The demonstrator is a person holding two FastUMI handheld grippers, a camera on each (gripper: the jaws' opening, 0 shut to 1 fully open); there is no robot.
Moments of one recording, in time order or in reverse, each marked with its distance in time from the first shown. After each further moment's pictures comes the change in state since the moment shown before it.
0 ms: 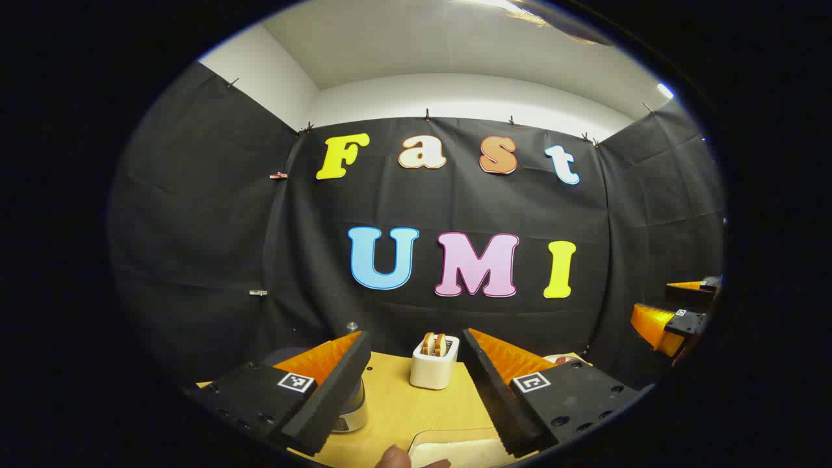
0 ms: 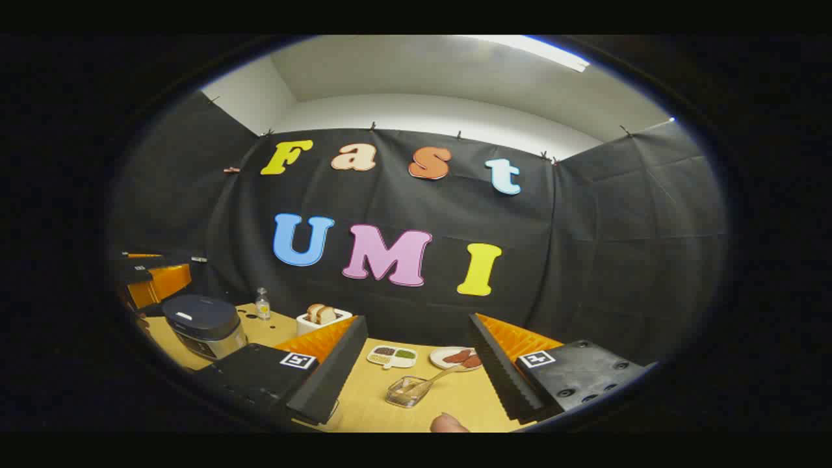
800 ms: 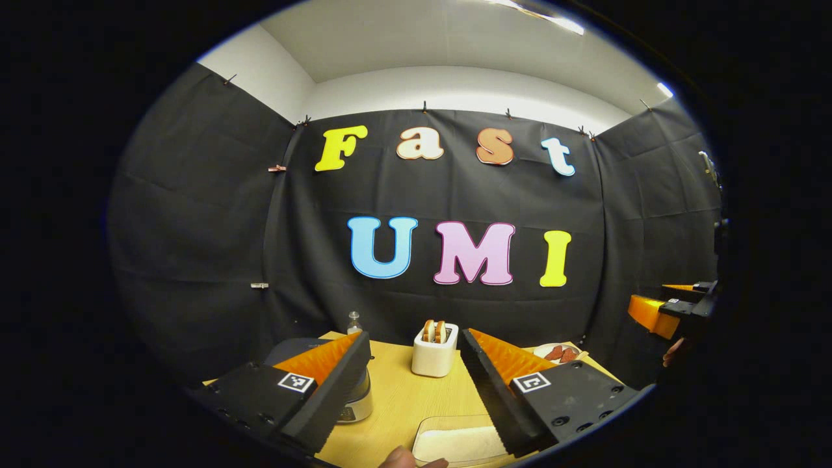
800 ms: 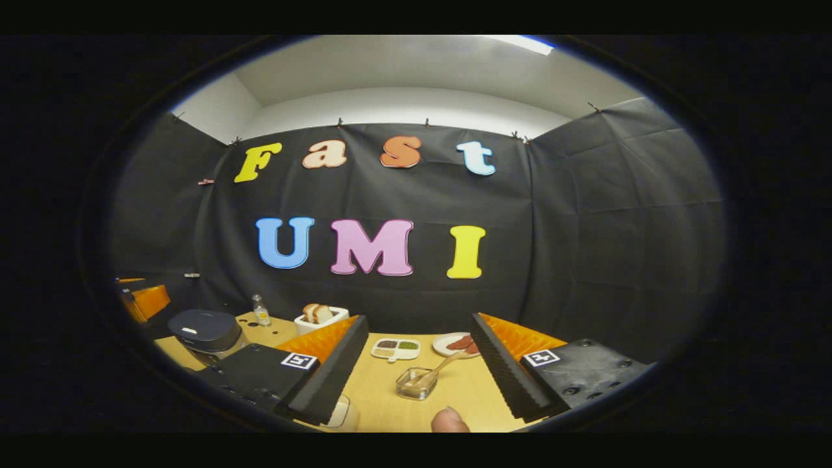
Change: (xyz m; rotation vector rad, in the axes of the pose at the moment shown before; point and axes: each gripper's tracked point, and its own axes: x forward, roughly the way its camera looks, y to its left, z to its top) left arm -0.023 0.015 -0.013 -0.001 0.059 -0.016; right arm -0.009 -0.004 -0.021 0.108 0.085 -0.053
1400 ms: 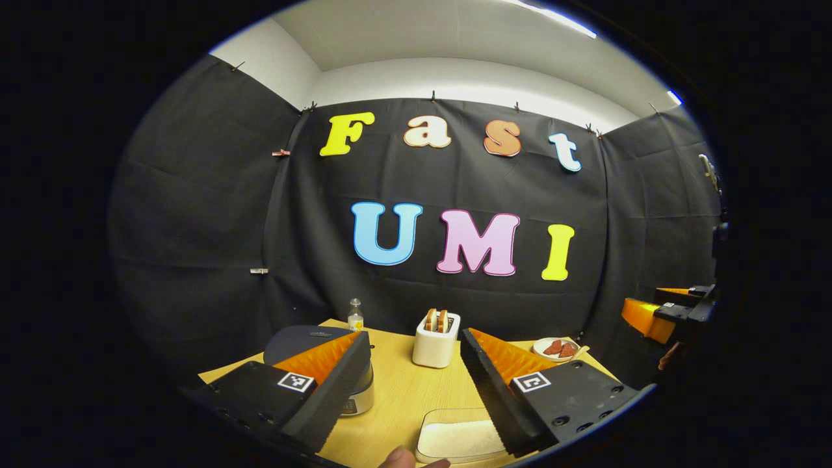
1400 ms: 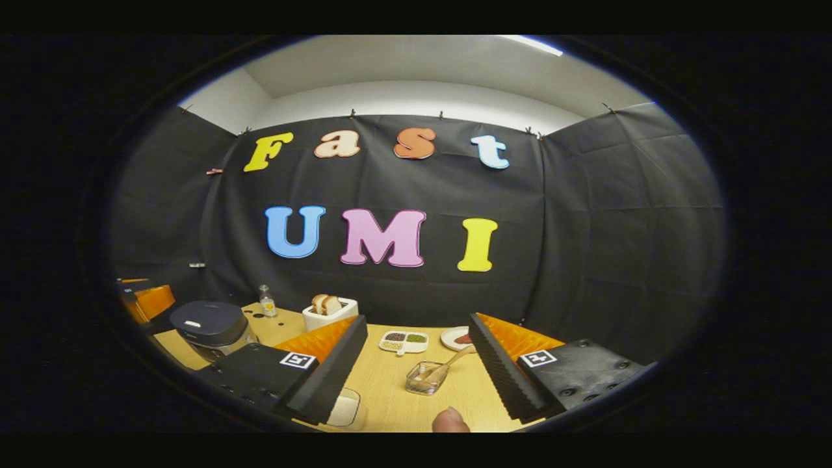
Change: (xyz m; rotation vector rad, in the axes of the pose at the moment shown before) left arm 0.007 0.017 -0.015 -0.034 0.042 -0.007; right arm 0.008 0.023 -0.013 -0.055 0.034 0.017
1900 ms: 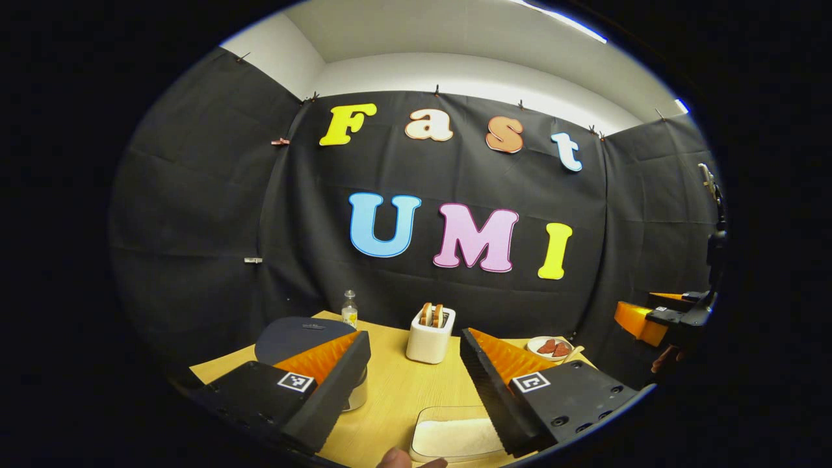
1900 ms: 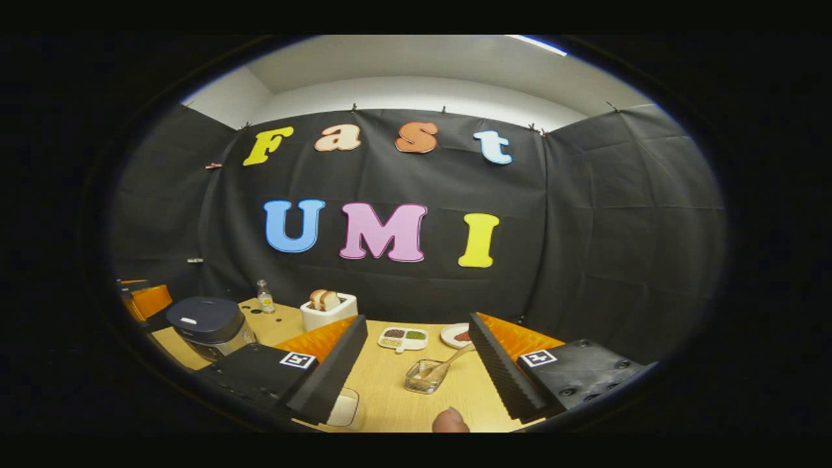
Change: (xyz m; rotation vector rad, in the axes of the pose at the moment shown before) left arm 0.007 0.004 -0.008 -0.036 0.027 -0.019; right arm 0.011 0.004 -0.002 -0.025 0.009 0.001
